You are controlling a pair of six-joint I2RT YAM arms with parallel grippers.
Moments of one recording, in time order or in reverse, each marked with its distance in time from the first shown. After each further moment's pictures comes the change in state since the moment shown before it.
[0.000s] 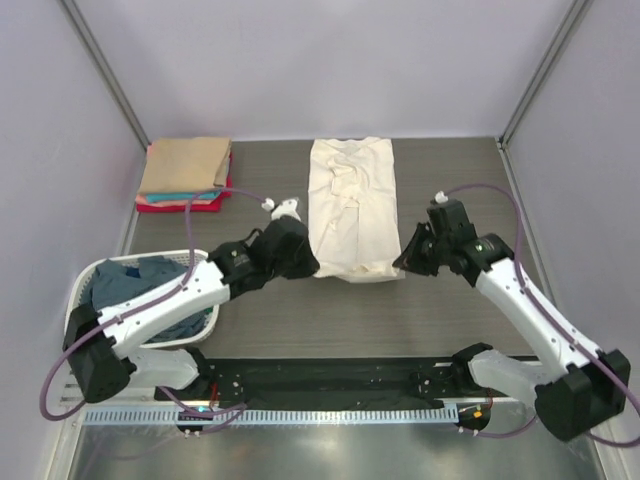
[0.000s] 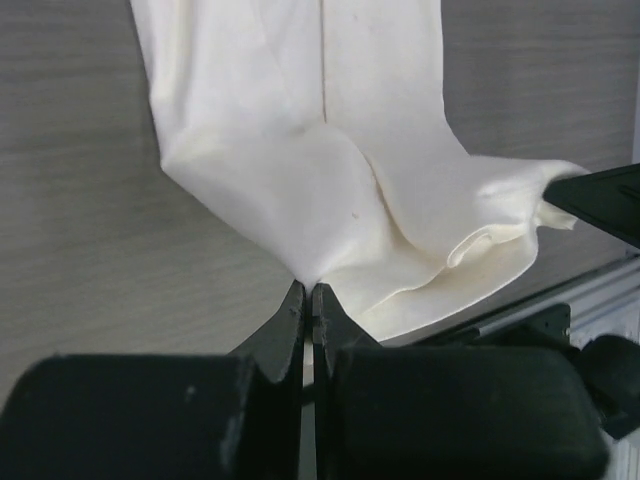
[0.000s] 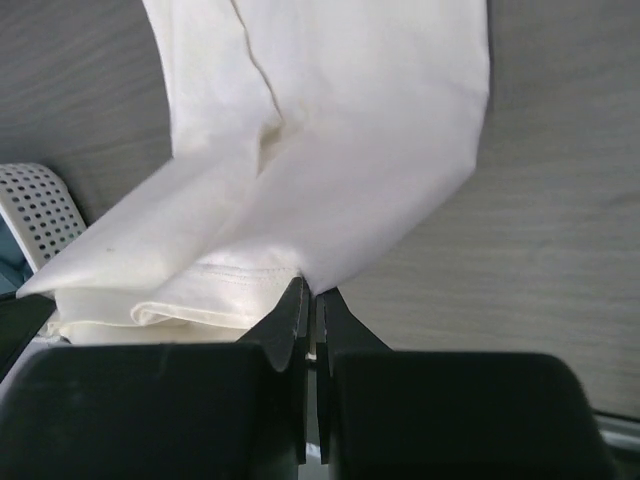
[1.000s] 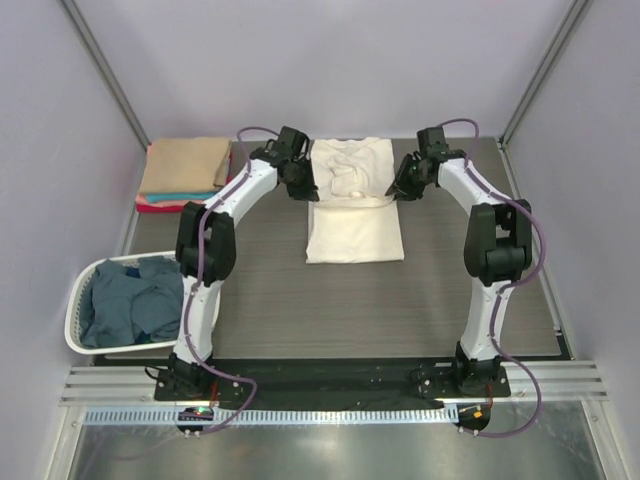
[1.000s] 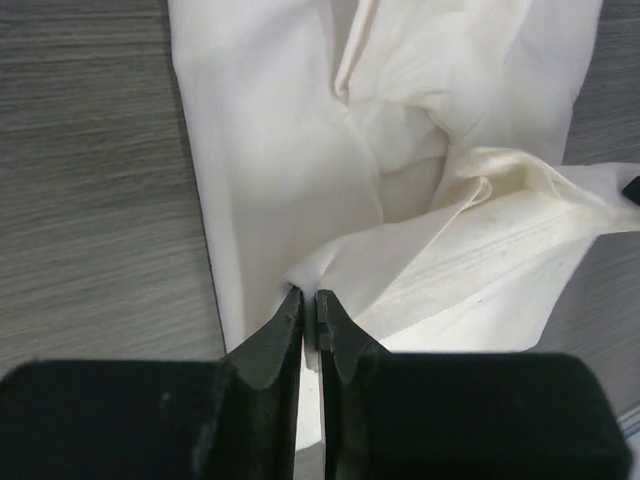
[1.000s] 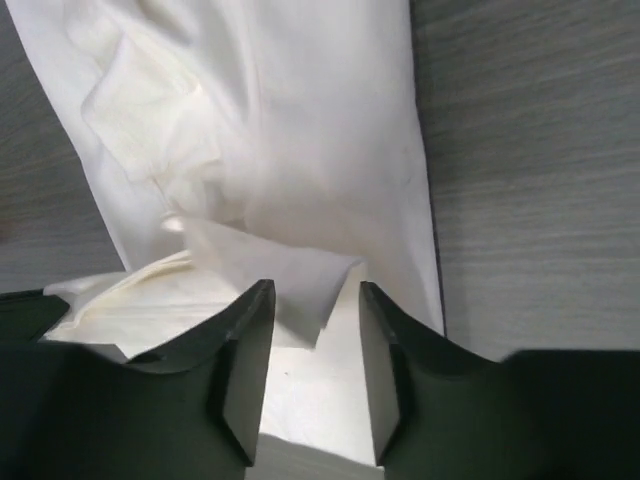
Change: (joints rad) left arm 0.520 0.981 0.916 -0.132 0.418 0.340; right arm -0.249 1.001 0.758 0.177 -0.092 -0.193
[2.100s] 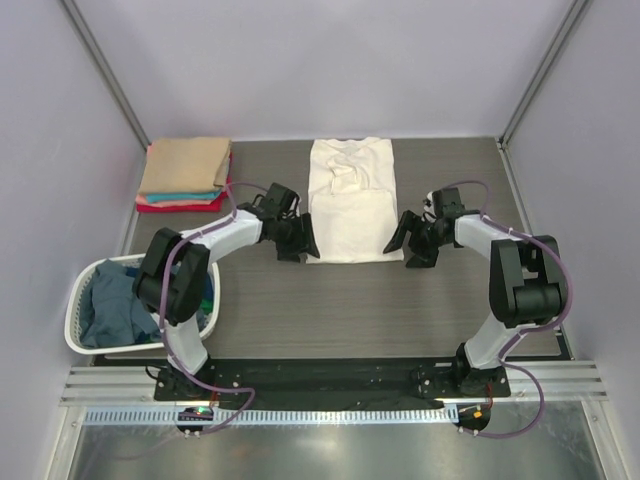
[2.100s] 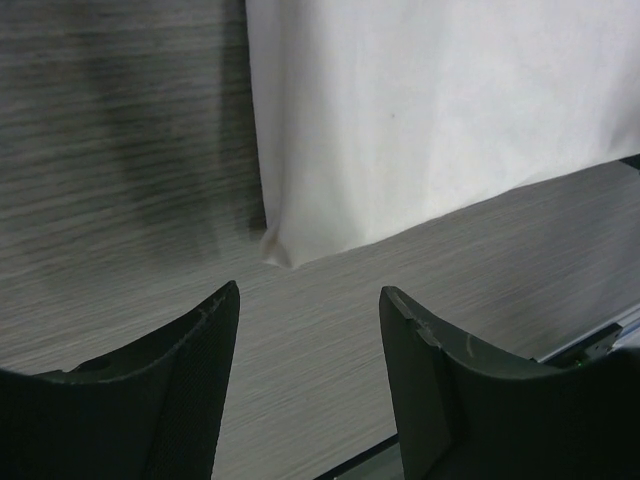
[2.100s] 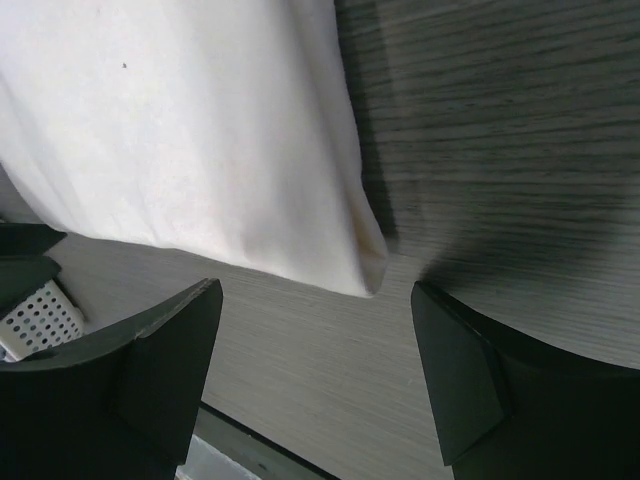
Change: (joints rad) left arm -0.074 -0.397 -0.744 0.225 0.081 -0.089; right arm -0.047 -0.340 -0.694 0.170 -0.208 -0.074
